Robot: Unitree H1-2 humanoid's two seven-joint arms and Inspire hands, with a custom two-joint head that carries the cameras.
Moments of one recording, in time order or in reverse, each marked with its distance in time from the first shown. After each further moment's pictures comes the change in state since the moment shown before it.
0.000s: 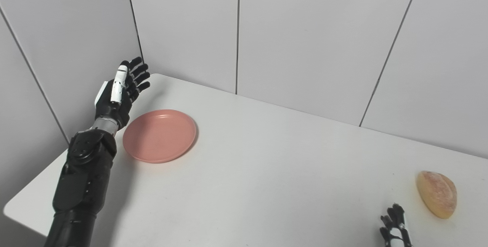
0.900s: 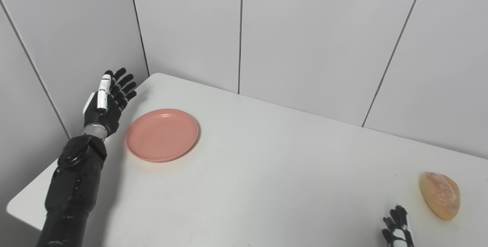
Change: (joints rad) left arm 0.002 0.039 0.083 0.160 -0.125 -0.047 -0.024; right arm 0.001 0.000 -0.001 -0.012 0.001 0.023 0.001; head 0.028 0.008
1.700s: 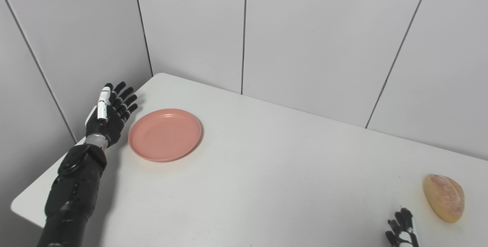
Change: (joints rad) left arm 0.024 0.013 0.012 0.098 -0.092 0.005 -0.047; right arm 0.000 -0.009 -0.004 0.000 0.018 0.003 0.001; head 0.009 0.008
